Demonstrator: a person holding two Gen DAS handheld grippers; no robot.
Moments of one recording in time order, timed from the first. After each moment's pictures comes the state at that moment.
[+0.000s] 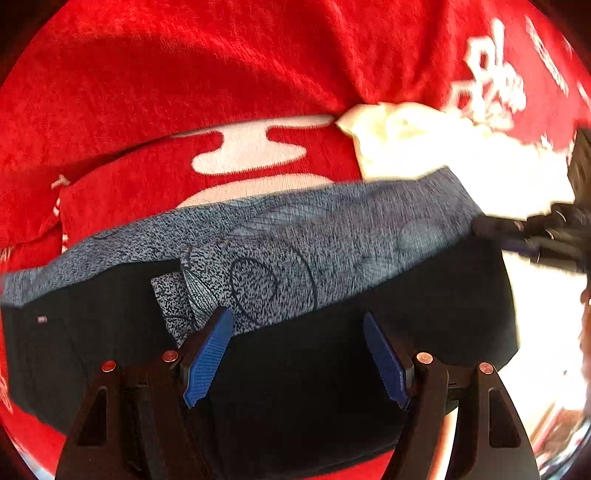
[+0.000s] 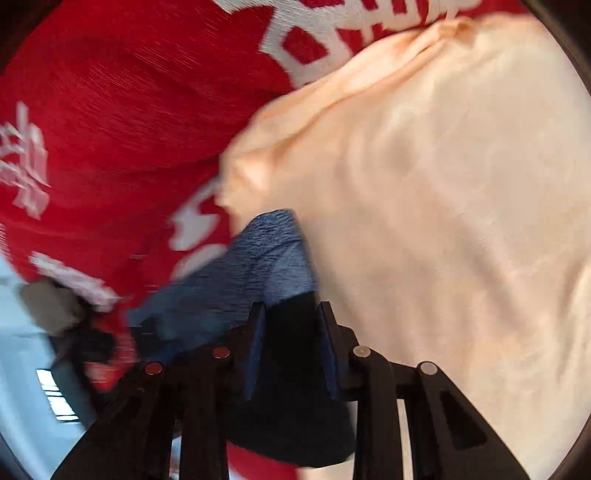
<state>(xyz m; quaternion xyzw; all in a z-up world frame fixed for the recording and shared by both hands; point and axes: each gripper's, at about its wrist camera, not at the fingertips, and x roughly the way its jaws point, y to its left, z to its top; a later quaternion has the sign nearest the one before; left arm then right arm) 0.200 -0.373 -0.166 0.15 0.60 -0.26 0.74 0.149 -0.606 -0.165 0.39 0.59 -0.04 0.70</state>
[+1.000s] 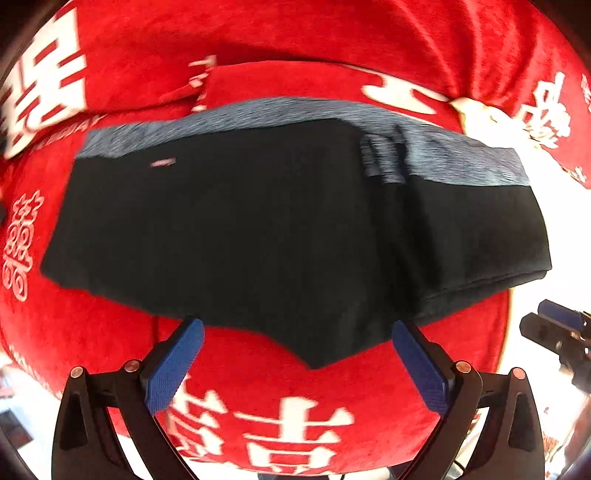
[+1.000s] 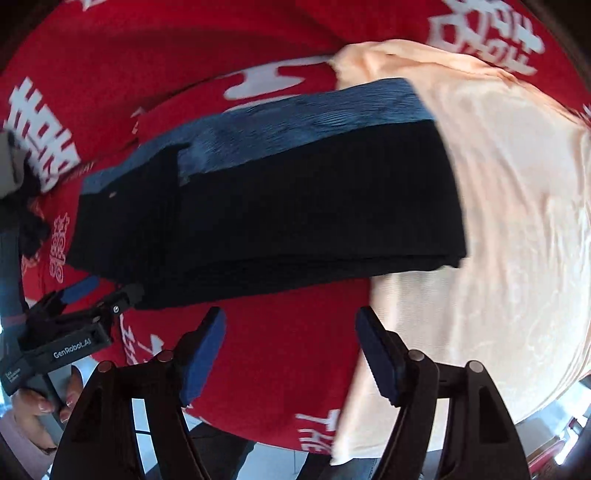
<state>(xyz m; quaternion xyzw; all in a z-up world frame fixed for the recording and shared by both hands) 0.167 -0.212 -0.141 0.08 0.68 -0.13 0.72 0.095 -0.424 -0.092 0.20 0.68 -0.02 0.71</state>
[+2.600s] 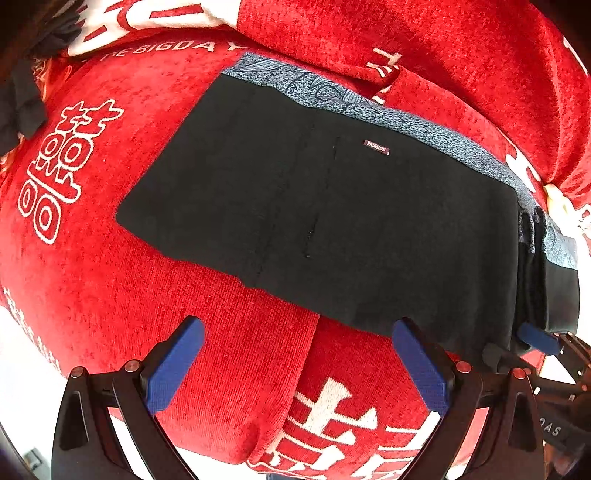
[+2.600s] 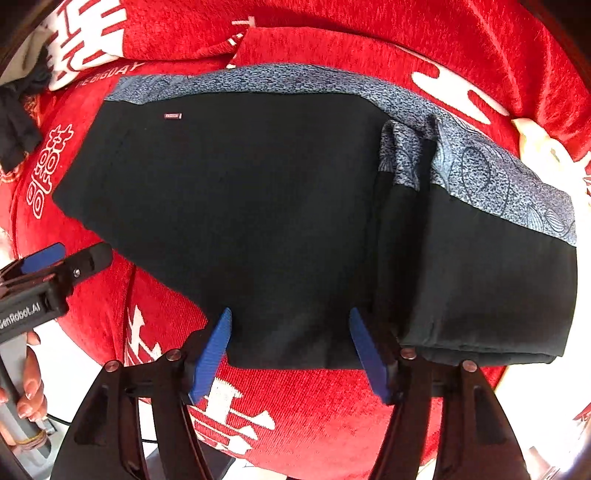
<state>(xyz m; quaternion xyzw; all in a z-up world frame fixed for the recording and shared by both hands) 0.219 -0.030 -0.176 -0.01 0.69 -0.05 0.72 0.182 -0.250 -0.143 0.05 0.71 0.04 0.70</state>
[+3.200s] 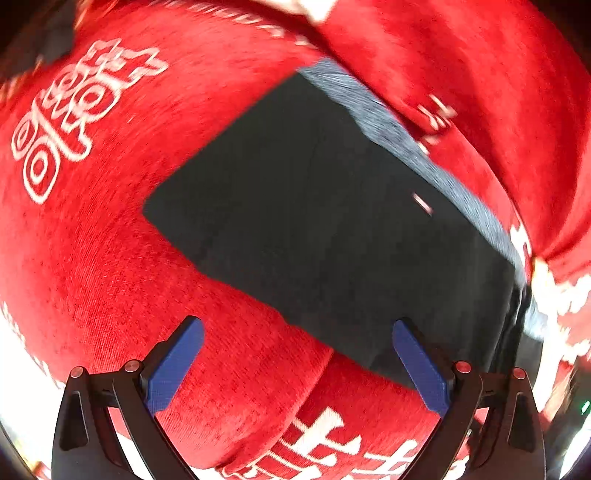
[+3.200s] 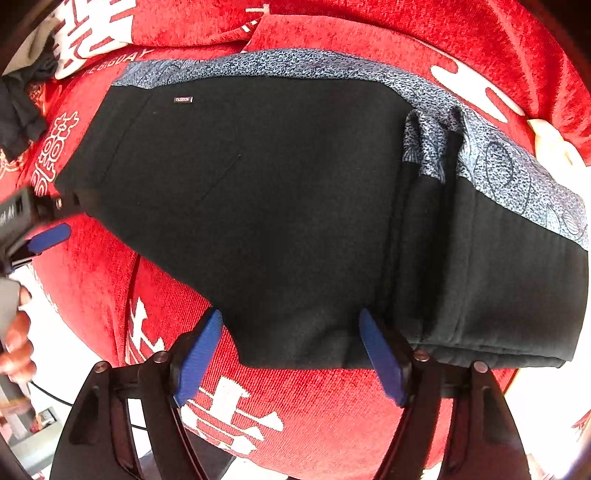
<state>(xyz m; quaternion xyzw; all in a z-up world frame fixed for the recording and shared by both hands) 0.243 0.035 -0.205 -0.16 0.69 -0.01 0.71 0.184 -0.246 -0.157 0.04 0.72 0.05 0.69</state>
